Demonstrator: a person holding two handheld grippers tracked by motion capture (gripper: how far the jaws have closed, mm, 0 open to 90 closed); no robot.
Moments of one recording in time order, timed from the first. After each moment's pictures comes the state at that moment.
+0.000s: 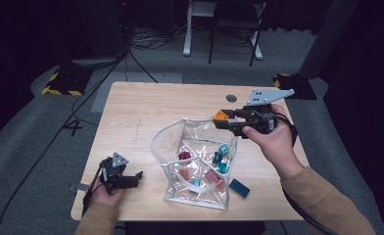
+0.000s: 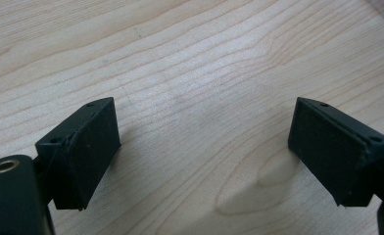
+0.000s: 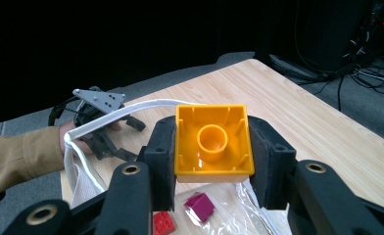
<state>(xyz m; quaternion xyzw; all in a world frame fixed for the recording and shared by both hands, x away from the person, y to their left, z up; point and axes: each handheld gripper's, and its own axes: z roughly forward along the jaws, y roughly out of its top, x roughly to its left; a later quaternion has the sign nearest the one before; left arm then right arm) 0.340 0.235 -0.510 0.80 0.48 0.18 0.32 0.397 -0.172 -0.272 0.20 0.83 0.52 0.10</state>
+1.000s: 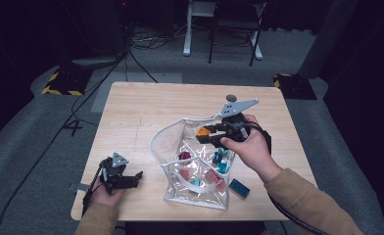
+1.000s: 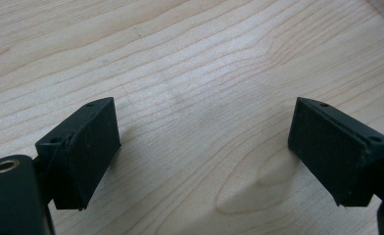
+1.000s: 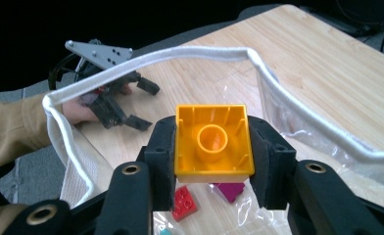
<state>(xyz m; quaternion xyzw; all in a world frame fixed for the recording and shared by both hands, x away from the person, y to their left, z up) 0.339 0.235 -0.510 0.80 0.48 0.18 0.32 0.406 -0.131 -0.321 0.20 0.87 0.46 0.04</state>
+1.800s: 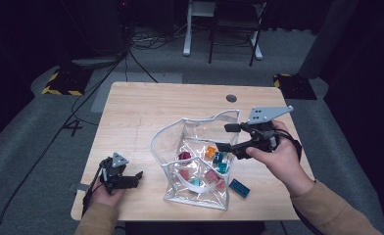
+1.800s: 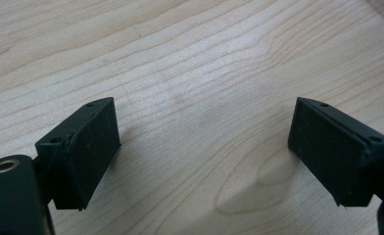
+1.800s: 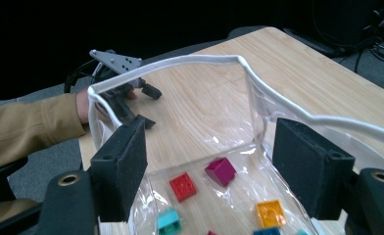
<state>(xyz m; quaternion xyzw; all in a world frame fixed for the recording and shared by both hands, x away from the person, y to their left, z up) 0.339 0.235 -0.510 0.80 0.48 0.18 0.32 0.368 -0.182 -0.294 0.20 0.85 0.48 0.08</state>
